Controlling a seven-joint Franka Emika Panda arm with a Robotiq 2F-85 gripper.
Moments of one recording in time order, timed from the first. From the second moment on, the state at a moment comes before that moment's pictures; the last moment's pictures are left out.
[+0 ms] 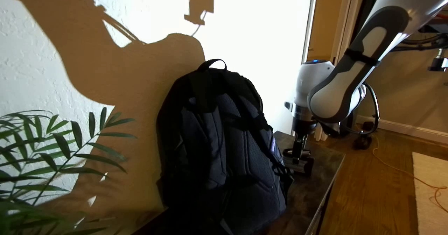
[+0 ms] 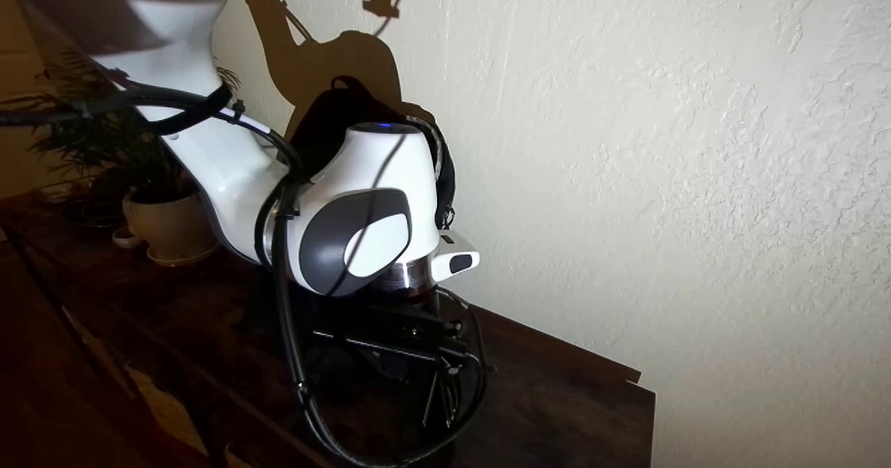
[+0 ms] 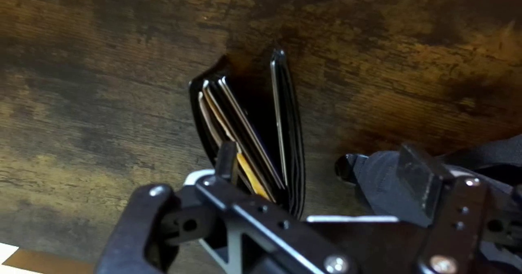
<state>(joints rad) -0.20 0.65 -0.07 -2.09 -0.12 2.82 -0.30</state>
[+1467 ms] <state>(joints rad) -0.34 0.67 0.01 -2.02 -0.09 2.68 -0.44</state>
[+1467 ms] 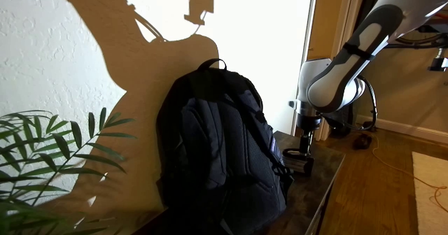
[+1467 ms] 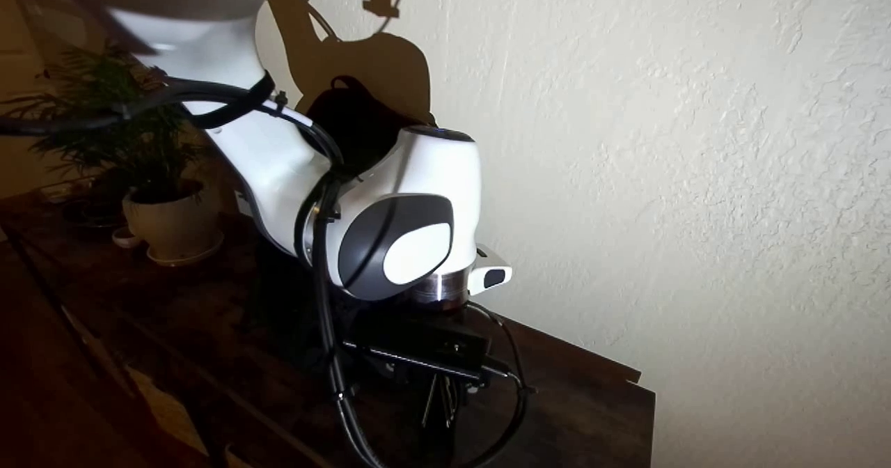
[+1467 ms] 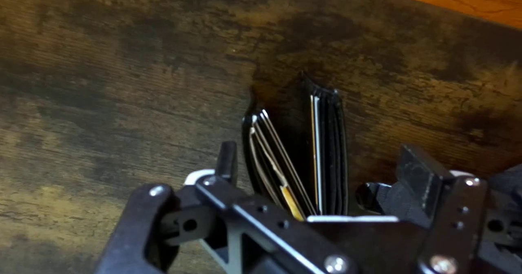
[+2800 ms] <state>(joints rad) -0.40 0.74 0.07 -1.95 -0.07 2.68 -0.63</state>
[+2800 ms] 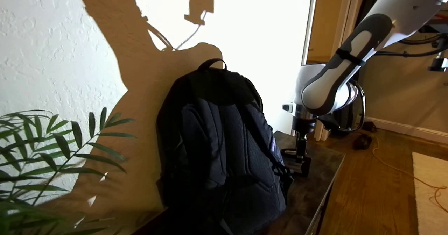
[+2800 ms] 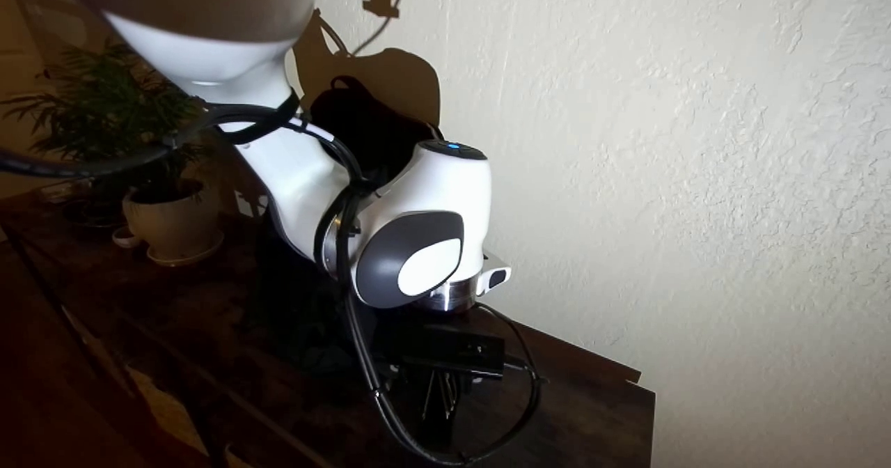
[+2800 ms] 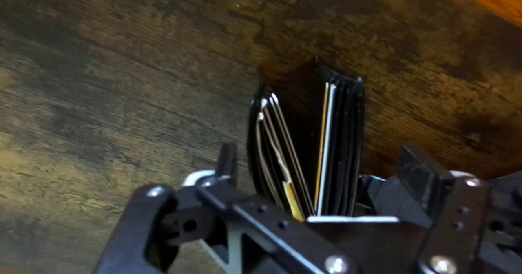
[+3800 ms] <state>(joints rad) -0.39 0.74 0.05 -1.96 -0.08 2.69 -0.63</state>
